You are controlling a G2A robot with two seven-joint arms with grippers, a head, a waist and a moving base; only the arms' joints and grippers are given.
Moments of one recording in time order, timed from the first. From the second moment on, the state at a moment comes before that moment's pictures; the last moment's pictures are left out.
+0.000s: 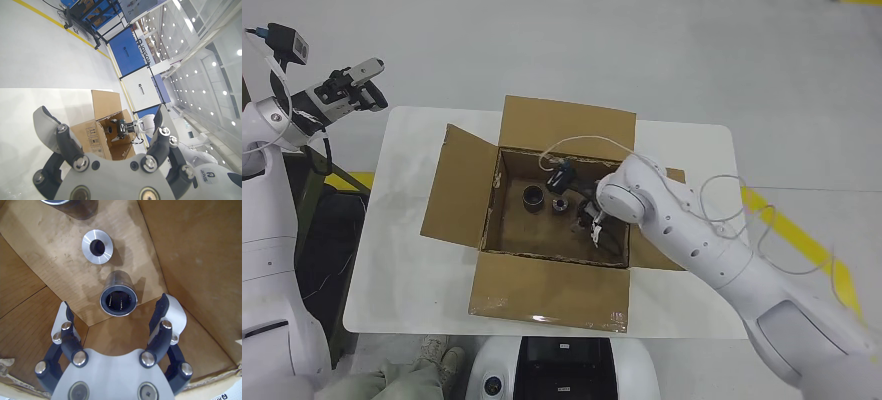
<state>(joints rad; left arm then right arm) 0.87 -0.91 -1.77 -1.28 -0.19 -0.23 -1.21 -0.57 -1.35 0.55 -1.34 -0.85 -0.15 1.31</state>
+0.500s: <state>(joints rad) 0.87 -0.91 -1.77 -1.28 -0.19 -0.23 -1.21 -0.54 -1.40 0.51 -1.21 -0.83 -0.16 1.30</state>
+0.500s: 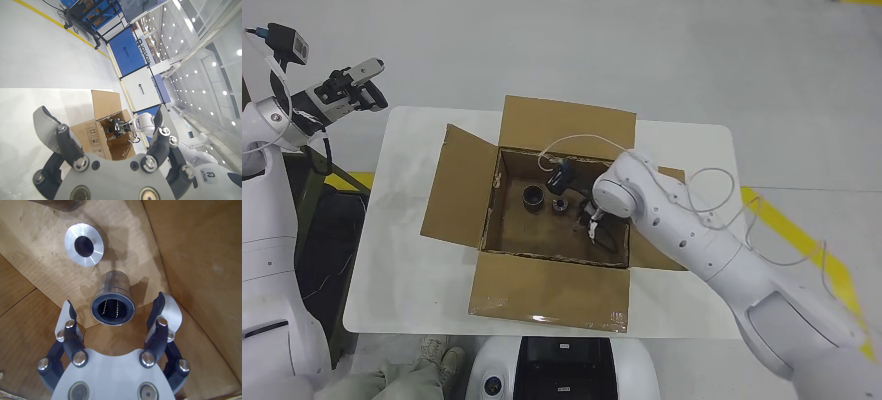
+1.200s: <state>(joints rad) 0.87 -0.91 -1.77 -1.28 -0.19 -0.23 -1.21 -0.54 -1.42 0.52 -1.21 -0.86 -0.18 1.33</state>
